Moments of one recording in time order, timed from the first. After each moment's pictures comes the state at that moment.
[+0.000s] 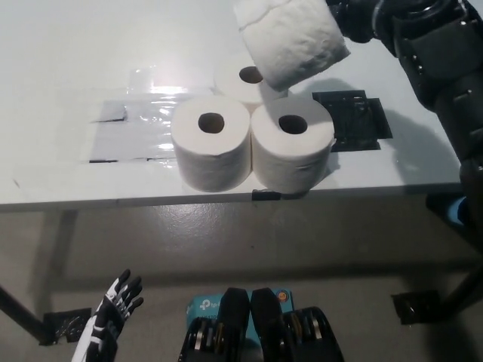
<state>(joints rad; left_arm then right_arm) 0.16 0.12 0.03 0.05 -0.10 -0.29 -0.22 -1.46 -0.19 0.25 1.28 -0.11 0.24 0.43</state>
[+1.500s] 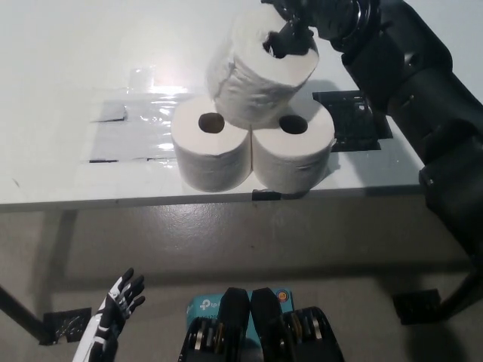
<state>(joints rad) 0.16 0.13 0.03 0.02 -0.07 -0.29 -0.22 -1.50 -0.11 0.51 1.32 -0.41 0.06 0.33</state>
